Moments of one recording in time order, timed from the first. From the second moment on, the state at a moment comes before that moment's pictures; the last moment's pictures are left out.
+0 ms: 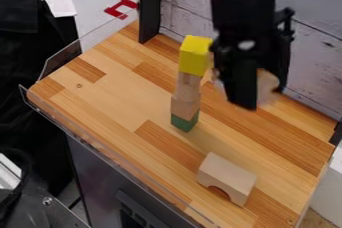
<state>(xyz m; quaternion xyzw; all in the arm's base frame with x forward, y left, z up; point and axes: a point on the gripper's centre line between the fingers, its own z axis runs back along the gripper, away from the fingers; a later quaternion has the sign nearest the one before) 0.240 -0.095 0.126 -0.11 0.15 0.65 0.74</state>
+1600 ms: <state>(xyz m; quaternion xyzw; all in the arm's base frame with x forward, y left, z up) 0.228 -0.125 0.033 -0.13 0.07 0.70 0.70</state>
